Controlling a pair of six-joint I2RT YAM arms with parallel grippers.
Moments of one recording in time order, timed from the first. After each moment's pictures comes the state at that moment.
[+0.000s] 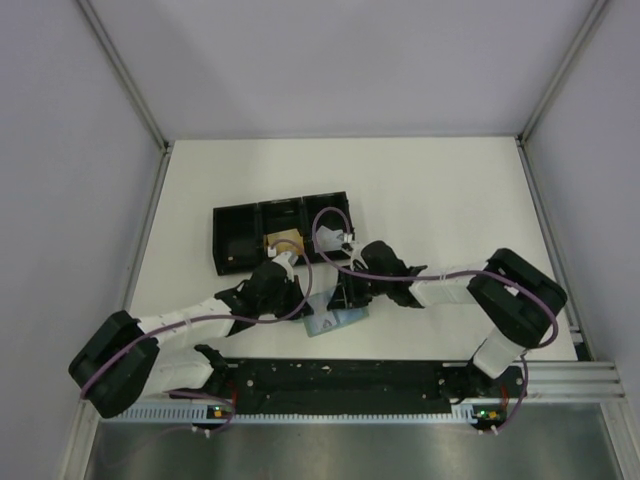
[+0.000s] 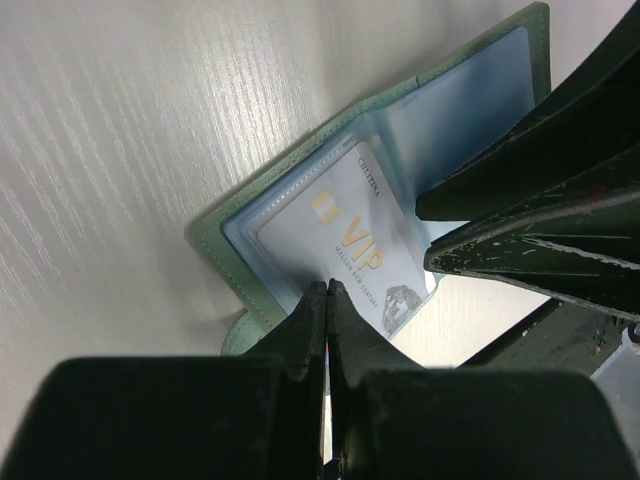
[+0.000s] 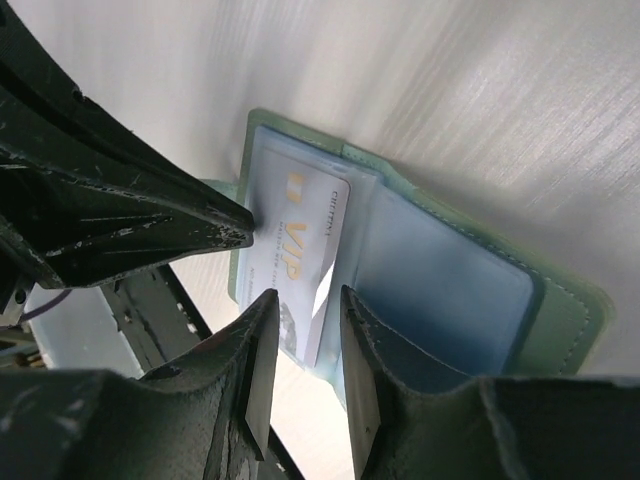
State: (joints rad) left arm -0.73 1.17 0.37 0.02 0.16 -0.76; right arm 0.83 1.63 0.65 0.28 -0.42 0.65
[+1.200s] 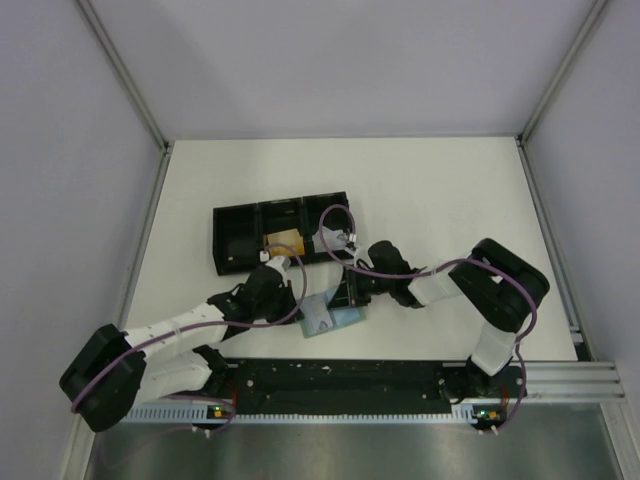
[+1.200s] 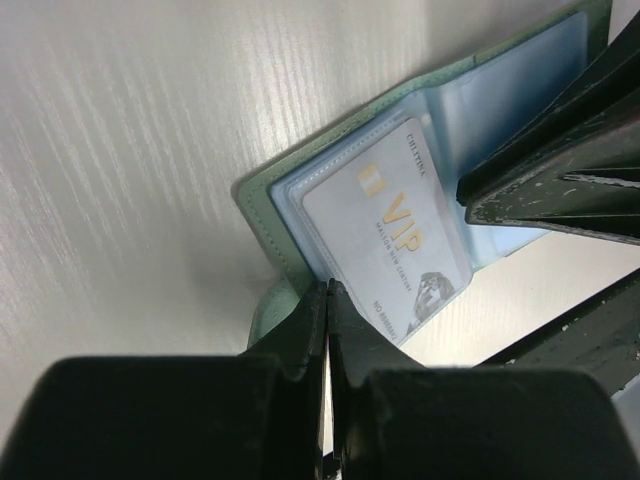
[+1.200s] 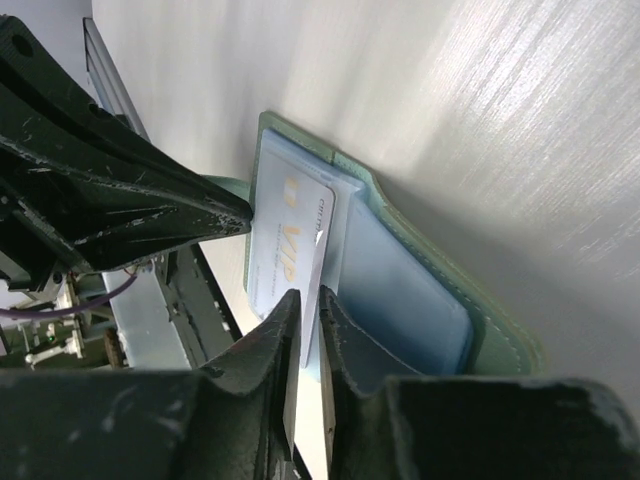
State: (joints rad) left arm -0.73 1.08 0.35 -0.10 0.10 -0.75; right arm 0.75 1.76 0.59 0.54 -0.60 0.78
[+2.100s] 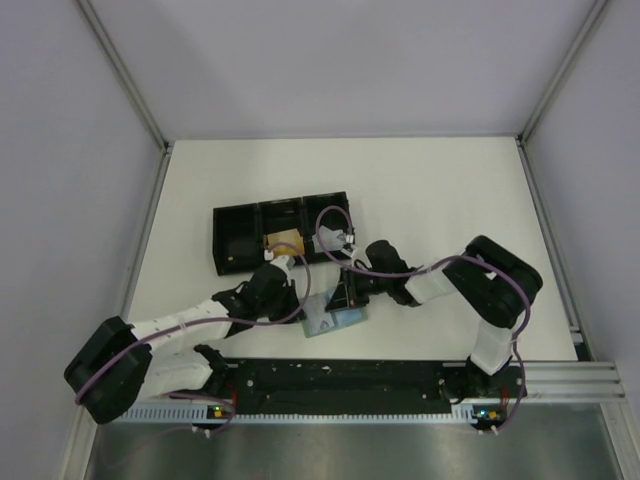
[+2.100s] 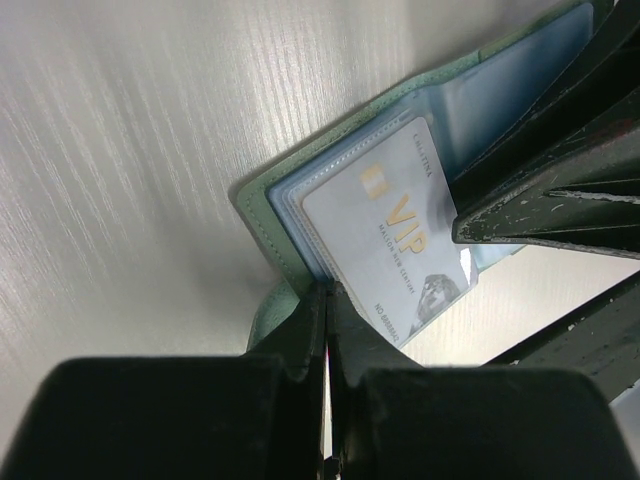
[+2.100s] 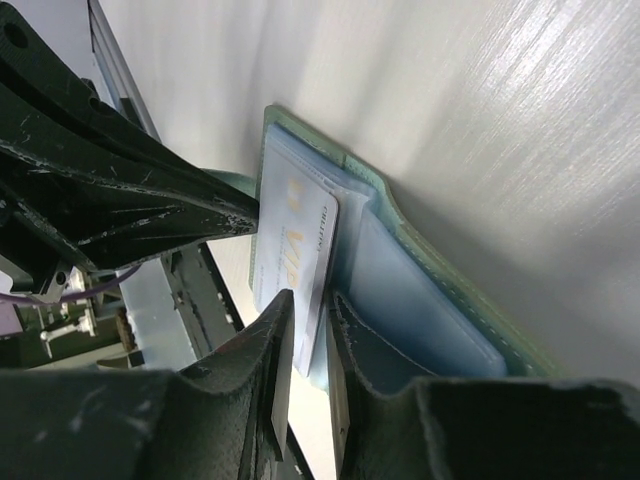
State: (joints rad) left arm -0.74 1.13 0.37 -0.10 0.11 -0.74; right arm 0.76 1.80 0.62 0.54 -0.66 0.78
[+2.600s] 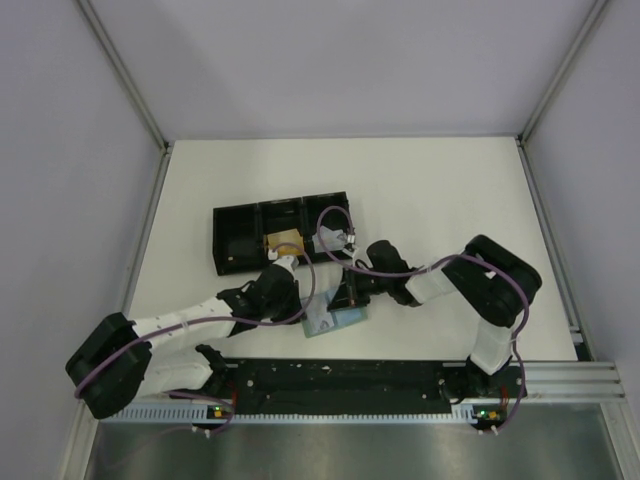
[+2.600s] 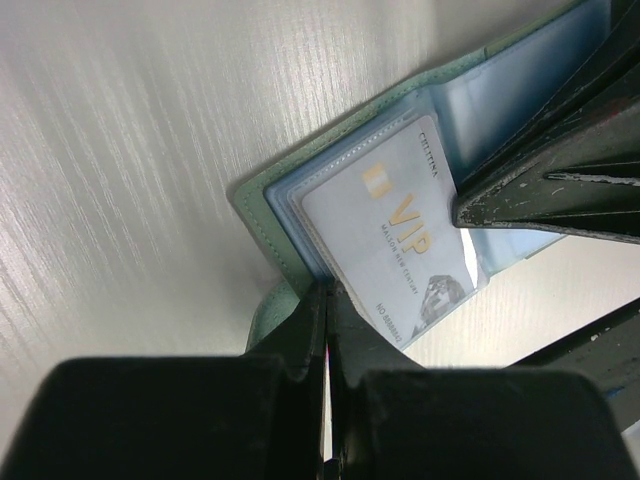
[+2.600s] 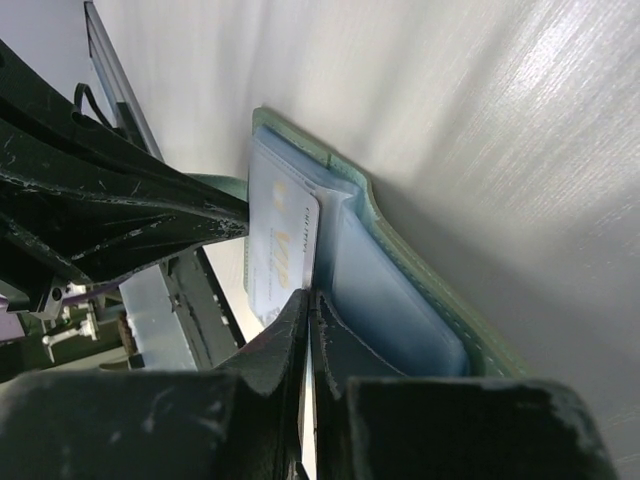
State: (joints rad) left arm -0.80 1.15 0.41 -0.16 0.02 -0.74; right arm 0.75 1.81 0.61 0.55 -0.66 0.79
